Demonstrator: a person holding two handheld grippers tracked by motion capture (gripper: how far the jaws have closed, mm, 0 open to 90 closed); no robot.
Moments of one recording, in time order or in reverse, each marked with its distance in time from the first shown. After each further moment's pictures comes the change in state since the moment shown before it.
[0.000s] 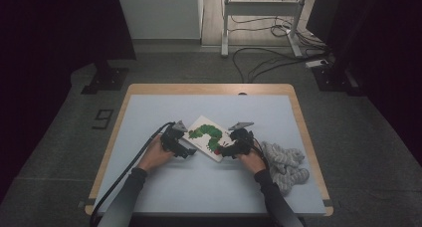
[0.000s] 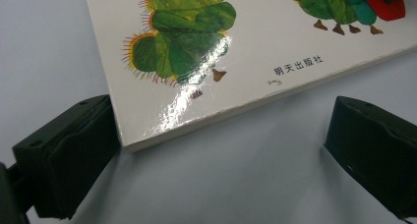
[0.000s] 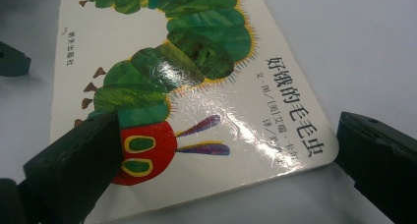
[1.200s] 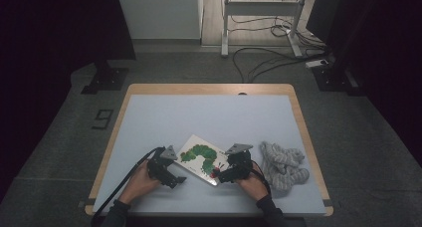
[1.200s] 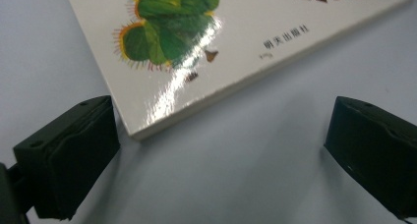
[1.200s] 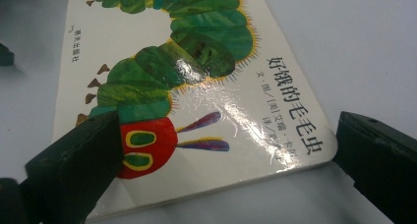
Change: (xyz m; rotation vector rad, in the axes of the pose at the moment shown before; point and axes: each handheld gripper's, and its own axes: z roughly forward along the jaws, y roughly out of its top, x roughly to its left) left arm -0.064 -0.053 -0.048 0.072 -0.009 0.079; right arm 0.056 -0.044 -0.034 -0.020 0.073 -0.082
